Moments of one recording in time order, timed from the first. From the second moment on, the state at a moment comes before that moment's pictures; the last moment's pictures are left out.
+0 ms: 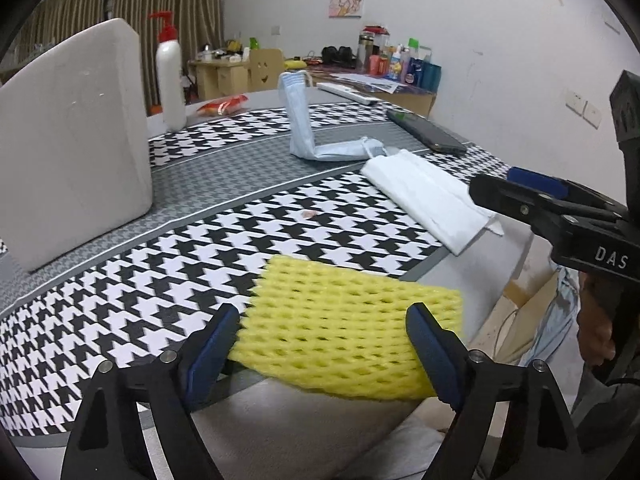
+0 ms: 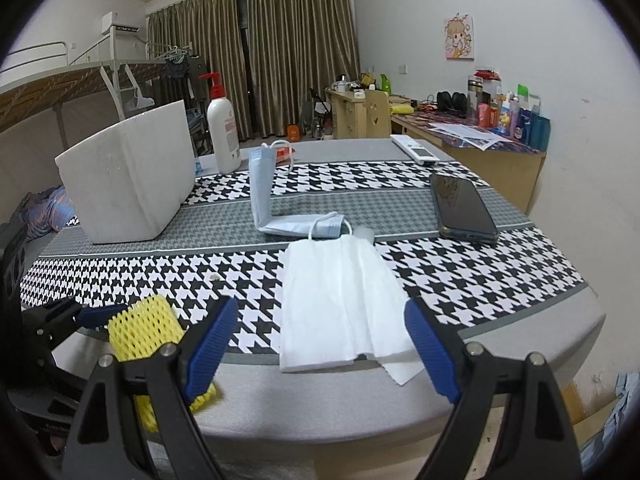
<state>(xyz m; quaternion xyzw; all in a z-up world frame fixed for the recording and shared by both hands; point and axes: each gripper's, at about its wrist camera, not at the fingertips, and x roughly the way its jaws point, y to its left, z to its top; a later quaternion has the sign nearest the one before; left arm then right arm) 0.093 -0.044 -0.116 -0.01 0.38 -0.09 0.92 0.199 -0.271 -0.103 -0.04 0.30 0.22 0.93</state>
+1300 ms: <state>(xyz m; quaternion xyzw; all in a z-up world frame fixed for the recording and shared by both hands) 0.100 -0.035 -0.103 -0.03 0.35 -0.12 0.93 0.224 -0.255 -0.135 -0.08 0.35 0.21 0.91</state>
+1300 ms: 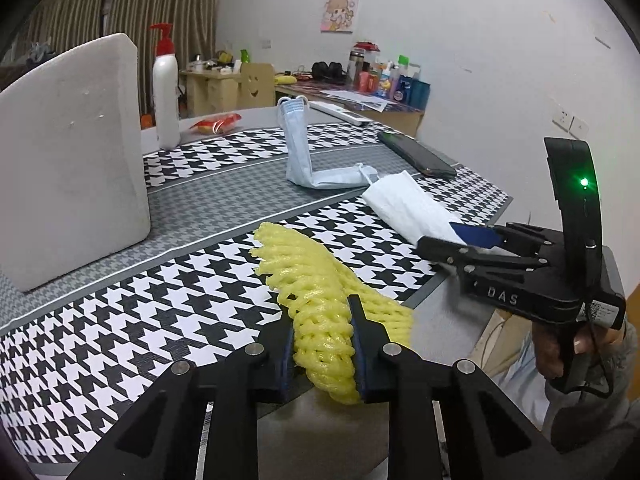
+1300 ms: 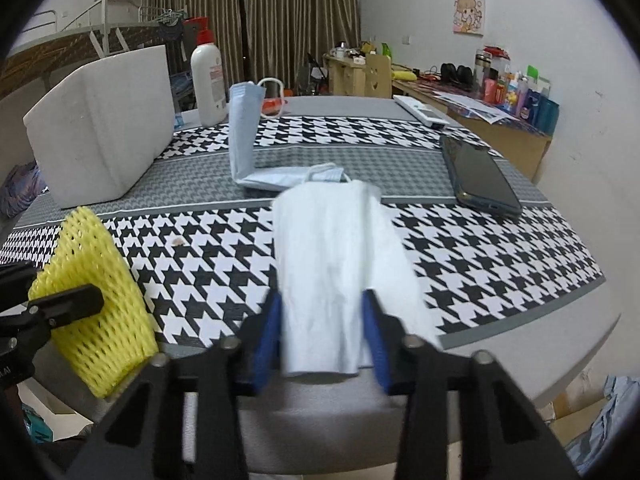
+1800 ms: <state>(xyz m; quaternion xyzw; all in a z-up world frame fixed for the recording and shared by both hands) 0.098 -0.029 -0.094 -0.03 0.34 -0.11 0.93 0.224 -0.265 -0.109 -0.06 0.33 0.21 0.92</state>
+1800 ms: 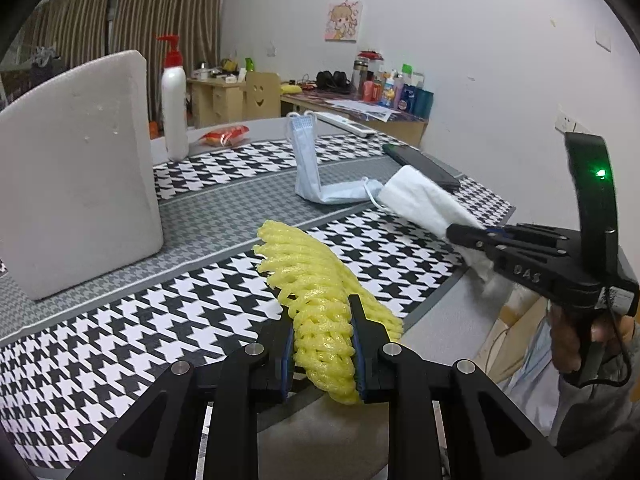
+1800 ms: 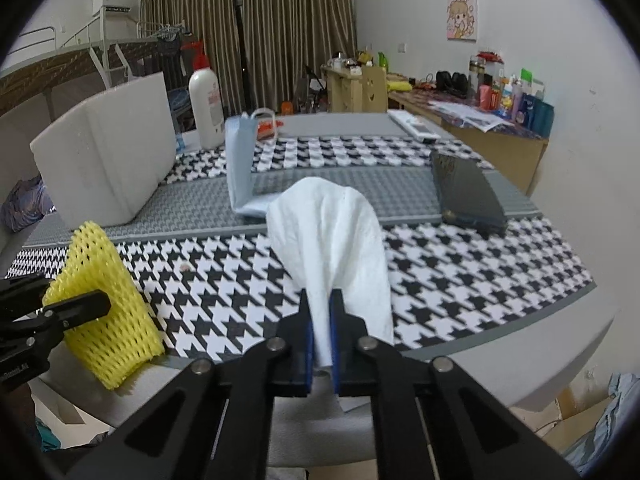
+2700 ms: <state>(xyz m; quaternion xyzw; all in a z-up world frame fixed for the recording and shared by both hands) 0.089 -0.011 -0.066 -0.03 0.30 -0.09 0.95 0.218 -0.260 -0.069 -0.06 0.27 0.22 0.93</state>
